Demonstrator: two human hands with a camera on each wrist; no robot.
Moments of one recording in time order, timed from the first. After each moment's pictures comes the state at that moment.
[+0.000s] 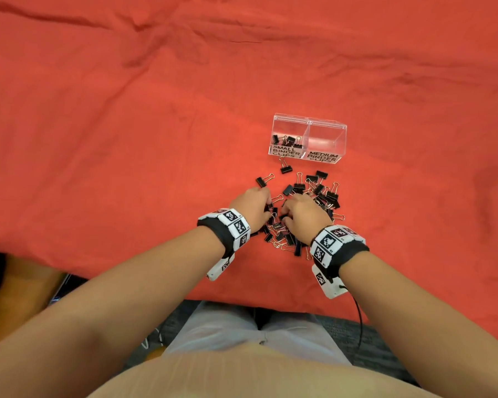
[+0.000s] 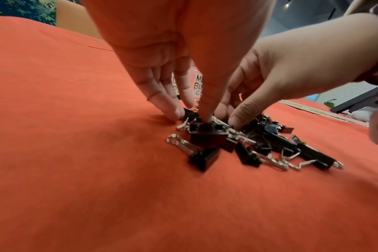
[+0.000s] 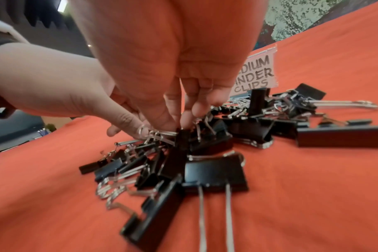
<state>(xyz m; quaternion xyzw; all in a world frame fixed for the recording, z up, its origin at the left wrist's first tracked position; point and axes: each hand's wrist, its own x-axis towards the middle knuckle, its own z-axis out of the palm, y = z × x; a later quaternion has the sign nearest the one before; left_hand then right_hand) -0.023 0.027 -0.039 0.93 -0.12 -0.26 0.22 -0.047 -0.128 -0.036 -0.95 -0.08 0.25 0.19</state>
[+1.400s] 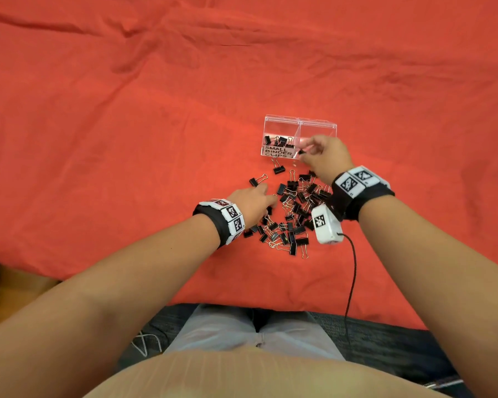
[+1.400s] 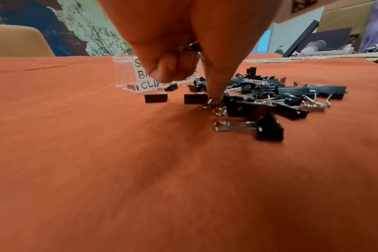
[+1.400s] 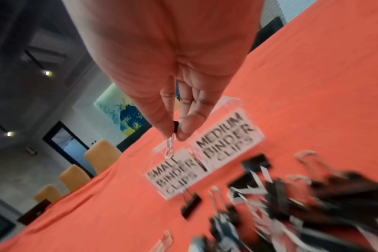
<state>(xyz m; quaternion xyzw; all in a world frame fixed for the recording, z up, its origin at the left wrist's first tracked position) -0.009 0.025 -0.032 0.91 -0.32 -0.27 0.05 0.036 -0.168 0.008 -0.89 0.11 0.12 0.42</state>
